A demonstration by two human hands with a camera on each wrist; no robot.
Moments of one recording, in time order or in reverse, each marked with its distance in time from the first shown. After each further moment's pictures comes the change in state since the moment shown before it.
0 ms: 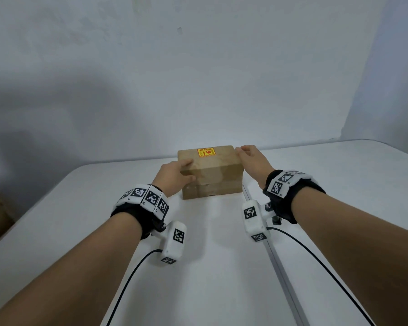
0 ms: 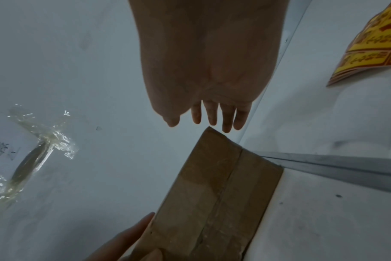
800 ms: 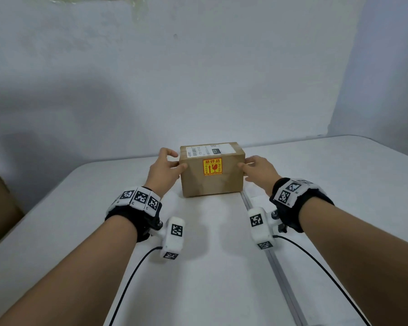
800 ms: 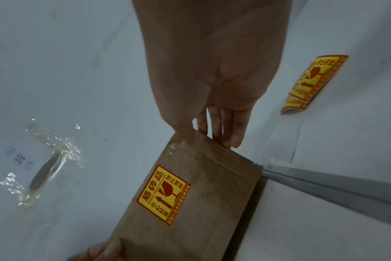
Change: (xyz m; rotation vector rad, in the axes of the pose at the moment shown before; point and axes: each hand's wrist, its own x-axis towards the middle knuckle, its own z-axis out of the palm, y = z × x) left_hand -0.044 0.006 -0.006 -0.486 0.163 0.011; right_hand -0.041 0.031 -0.024 -0.084 0.008 0.004
